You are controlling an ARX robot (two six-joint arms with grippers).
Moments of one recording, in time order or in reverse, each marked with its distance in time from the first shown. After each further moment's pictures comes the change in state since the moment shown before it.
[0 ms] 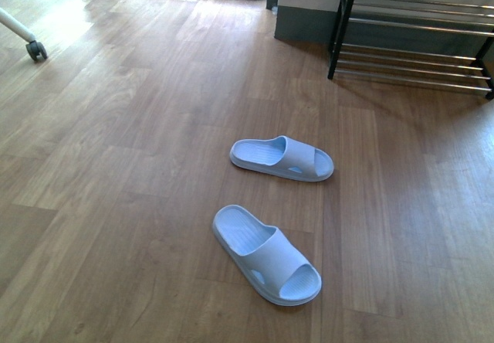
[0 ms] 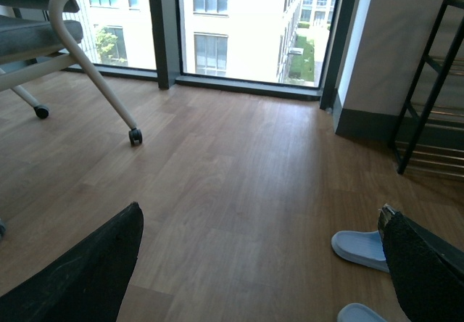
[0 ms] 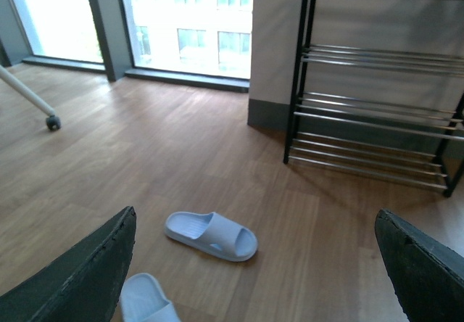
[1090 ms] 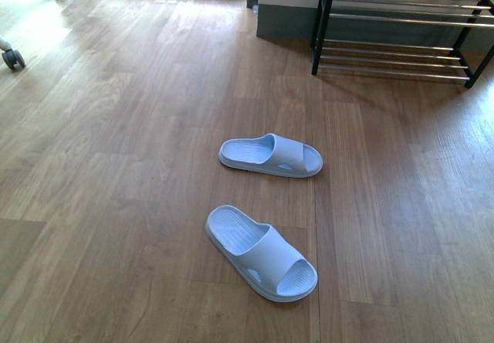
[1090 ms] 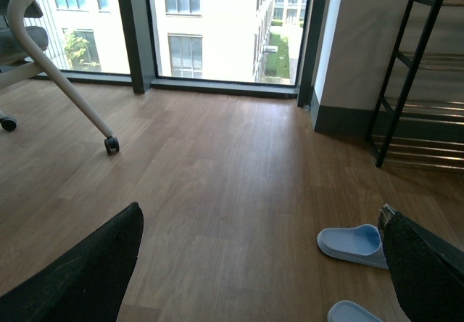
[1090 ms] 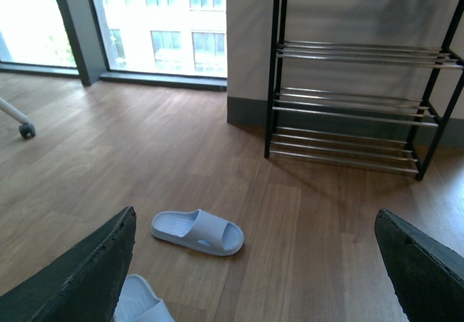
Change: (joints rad) left arm 0.000 0.000 0.000 0.000 0.008 0.000; right arm 0.000 0.000 0.000 0.000 0.011 0.000
